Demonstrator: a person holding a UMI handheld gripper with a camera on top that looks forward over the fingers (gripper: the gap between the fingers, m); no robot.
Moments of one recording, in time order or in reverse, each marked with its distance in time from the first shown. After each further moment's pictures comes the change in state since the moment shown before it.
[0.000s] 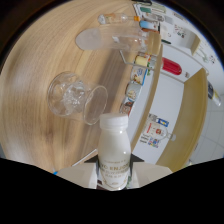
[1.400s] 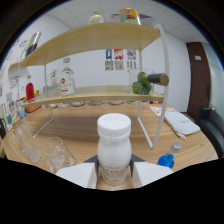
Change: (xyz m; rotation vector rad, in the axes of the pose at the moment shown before) arm -0.083 0.012 0.005 0.054 -0.201 1.909
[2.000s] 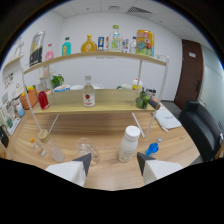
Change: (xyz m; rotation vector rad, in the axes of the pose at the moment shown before) arm -0.054 -0.044 -0.114 -0.193 0.156 0.002
